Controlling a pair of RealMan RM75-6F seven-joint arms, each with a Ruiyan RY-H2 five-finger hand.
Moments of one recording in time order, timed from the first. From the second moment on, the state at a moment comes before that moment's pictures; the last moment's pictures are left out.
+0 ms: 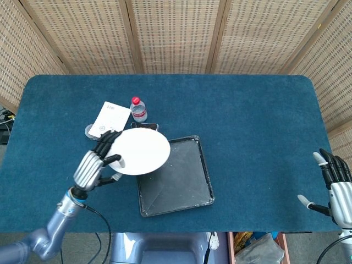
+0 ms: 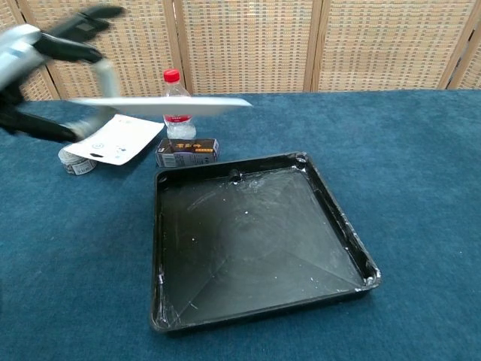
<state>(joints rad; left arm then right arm) -0.50 -1.60 -0.12 -1.36 1.79 1.46 -0.23 0.04 -0.99 0.08 -1.73 -1.59 1.60 0.12</state>
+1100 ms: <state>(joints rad) -0.71 -1.86 -0.08 -1.17 1.63 1.07 -0.07 0.05 -0.97 0.10 -1.72 -1.53 1.56 0.18</state>
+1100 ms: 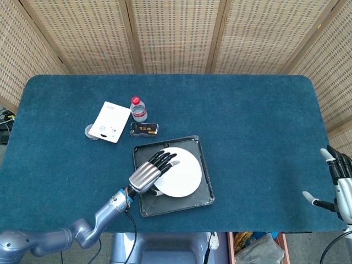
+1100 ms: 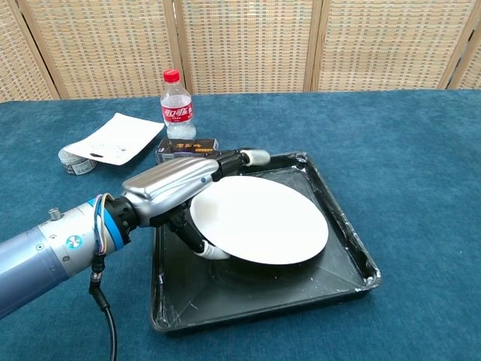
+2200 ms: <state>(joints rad) -0.28 -1.10 -0.03 -1.81 1.34 1.47 0.16 0.04 -0.98 0.09 -1.73 -1.56 1.58 0.17</state>
